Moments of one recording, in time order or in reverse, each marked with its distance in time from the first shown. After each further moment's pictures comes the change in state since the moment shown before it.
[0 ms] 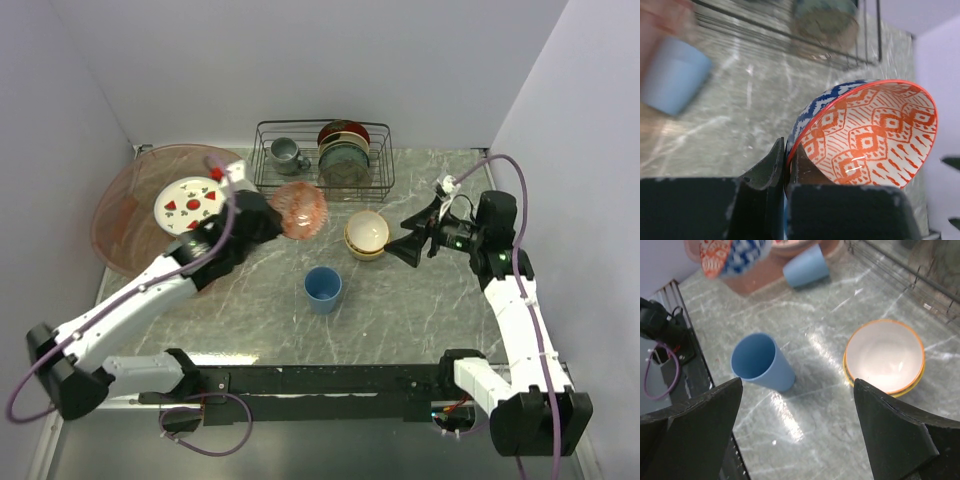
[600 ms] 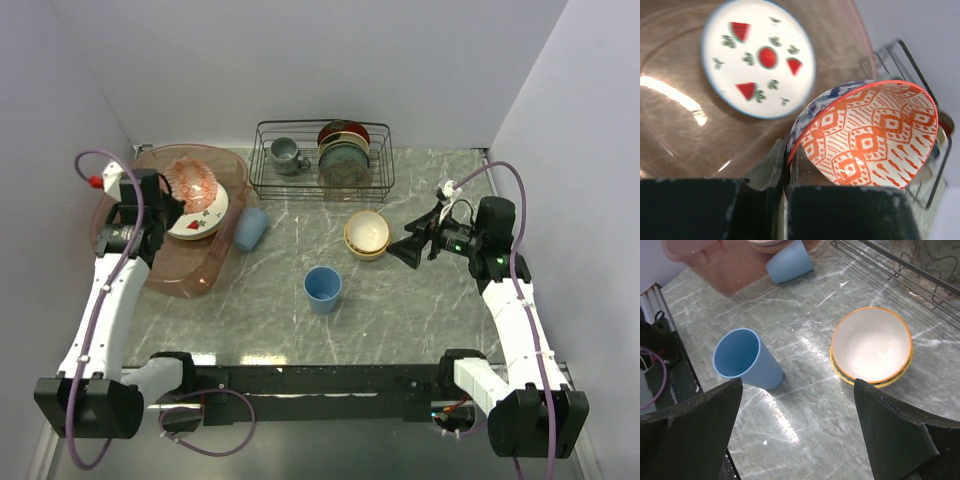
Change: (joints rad) left arm 0.771 -0.121 -0.057 -0.110 0.221 -0.035; right arm -0.035 -0.026 -0.088 0.073 0.030 0.011
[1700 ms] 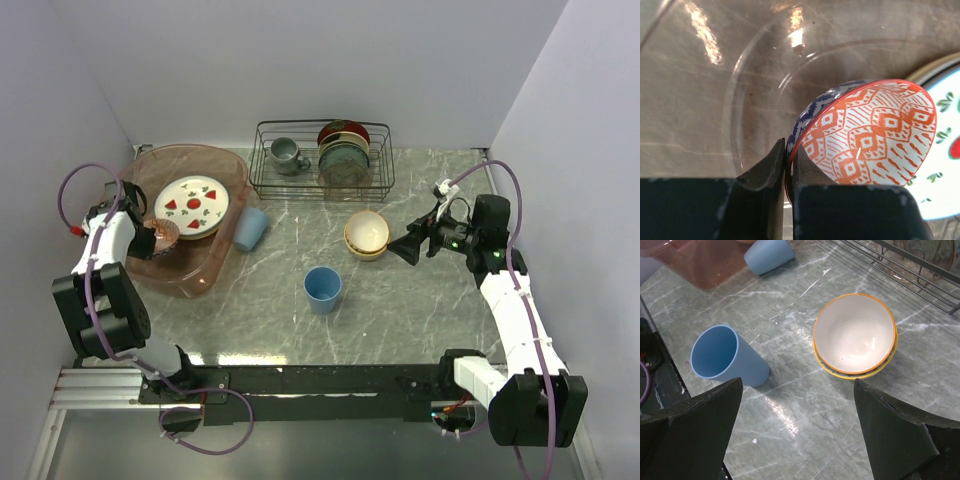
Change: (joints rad) left arm 0.375 0.453 0.008 -0.229 -0.027 -0.200; right arm 0.000 0.057 0.000 -0.001 0.068 -0.022
